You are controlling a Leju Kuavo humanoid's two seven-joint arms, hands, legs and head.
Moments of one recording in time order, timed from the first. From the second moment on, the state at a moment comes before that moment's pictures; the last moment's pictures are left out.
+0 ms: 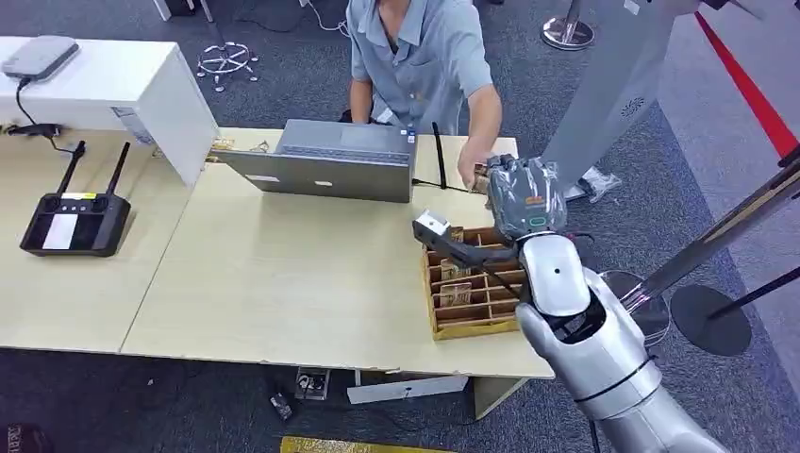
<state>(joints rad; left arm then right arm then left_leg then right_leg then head) -0.08 -0.01 -0.55 -0.26 0.93 0.33 0.01 -0.63 -0.14 0.81 -1.47 1.22 0.08 0.31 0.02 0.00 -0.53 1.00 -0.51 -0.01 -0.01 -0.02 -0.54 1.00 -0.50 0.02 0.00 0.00</state>
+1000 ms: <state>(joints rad) -0.08 -0.04 -0.55 -0.26 1.02 0.39 -0.02 -0.31 -0.11 0.65 -1.62 0.58 -0.13 0.17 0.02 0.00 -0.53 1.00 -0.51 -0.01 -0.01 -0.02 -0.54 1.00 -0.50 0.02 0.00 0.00</state>
